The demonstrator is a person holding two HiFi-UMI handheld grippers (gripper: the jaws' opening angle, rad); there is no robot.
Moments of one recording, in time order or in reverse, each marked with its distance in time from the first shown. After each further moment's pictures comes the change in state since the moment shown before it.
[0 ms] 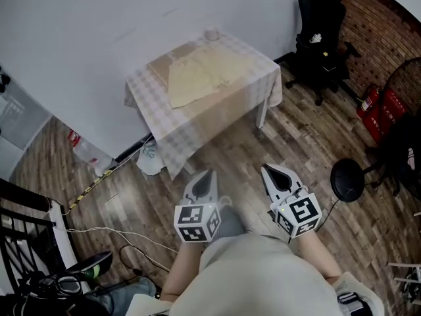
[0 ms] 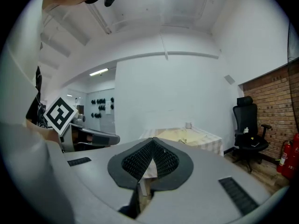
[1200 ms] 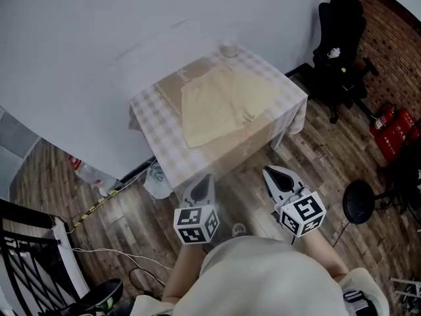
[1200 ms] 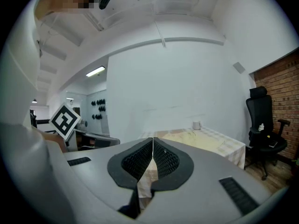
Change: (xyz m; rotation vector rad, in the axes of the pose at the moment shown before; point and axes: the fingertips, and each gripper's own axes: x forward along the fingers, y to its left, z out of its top) left arm 0.153 0.162 0.065 -0.036 0.045 0.052; right arm 0.221 -0.060 0.024 0.040 0.035 0.058
